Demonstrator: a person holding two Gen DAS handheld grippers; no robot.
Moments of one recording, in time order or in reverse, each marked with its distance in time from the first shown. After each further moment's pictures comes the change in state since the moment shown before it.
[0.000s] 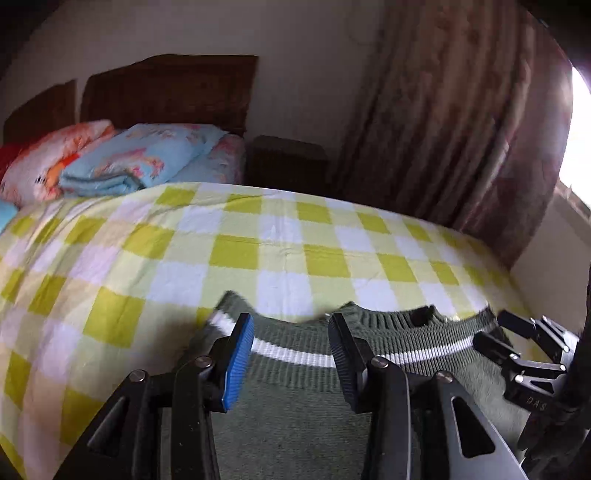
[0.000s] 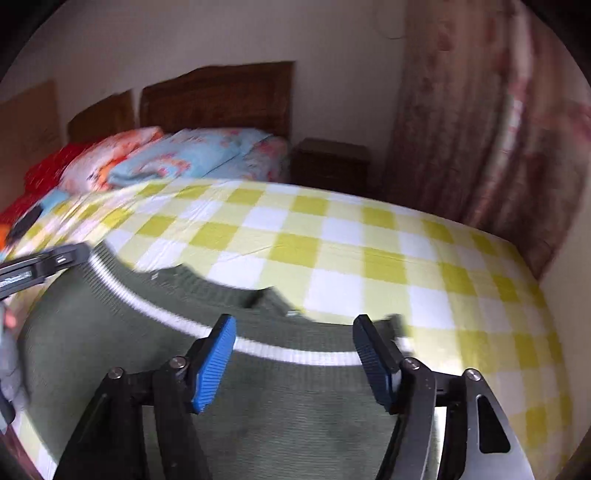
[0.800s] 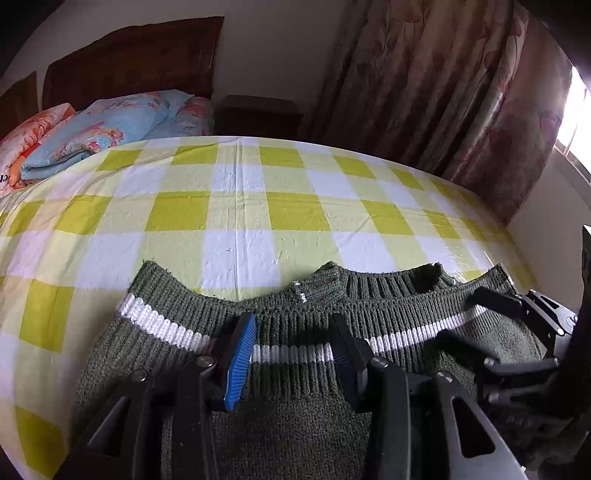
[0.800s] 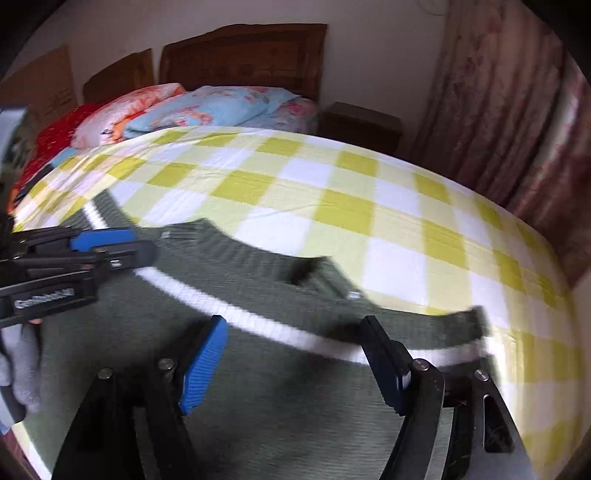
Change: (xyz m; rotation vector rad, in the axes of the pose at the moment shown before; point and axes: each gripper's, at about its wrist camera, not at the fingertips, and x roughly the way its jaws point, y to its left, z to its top) left arm 0.053 0.002 -0.009 -0.009 0.140 -0.087; right arm 0.046 -0.007 -0.009 0.001 0.113 -0.045
